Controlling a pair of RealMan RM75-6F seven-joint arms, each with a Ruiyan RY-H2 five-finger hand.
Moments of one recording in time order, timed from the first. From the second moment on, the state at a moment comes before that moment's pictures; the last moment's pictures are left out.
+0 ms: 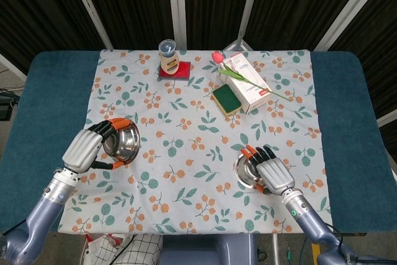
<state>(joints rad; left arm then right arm) -0.47 -1.27 -0.11 -1.69 1.51 1.24 -0.04 0.46 -1.39 0.09 -1.63 -1.33 0.92 -0.40</state>
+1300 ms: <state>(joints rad) -0.53 -1.41 -0.11 -1.58 1.49 1.17 -0.08 0.42 -1.30 0.11 -1.69 -1.39 1.12 -0.03</state>
